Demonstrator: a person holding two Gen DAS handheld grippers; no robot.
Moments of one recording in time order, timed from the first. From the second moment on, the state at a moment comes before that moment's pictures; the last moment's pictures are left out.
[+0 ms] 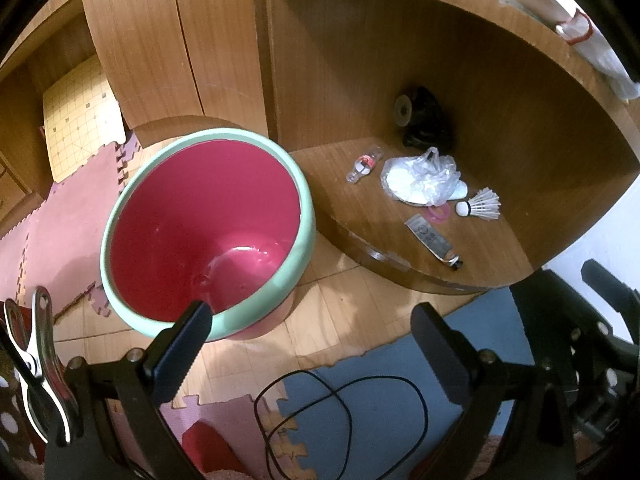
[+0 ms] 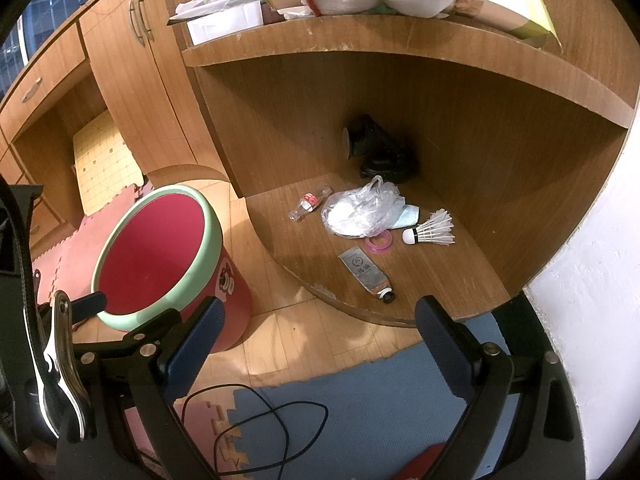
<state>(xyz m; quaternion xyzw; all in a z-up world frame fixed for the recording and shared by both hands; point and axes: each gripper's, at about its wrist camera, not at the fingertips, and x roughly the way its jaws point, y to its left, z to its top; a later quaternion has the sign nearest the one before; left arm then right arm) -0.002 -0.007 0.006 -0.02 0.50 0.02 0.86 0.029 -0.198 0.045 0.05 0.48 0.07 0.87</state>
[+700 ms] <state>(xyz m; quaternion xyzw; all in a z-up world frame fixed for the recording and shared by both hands) -0.004 -0.010 0.022 -0.01 0.48 0.01 0.88 0.027 -0.198 0.066 0.06 0.46 0.08 0.88</state>
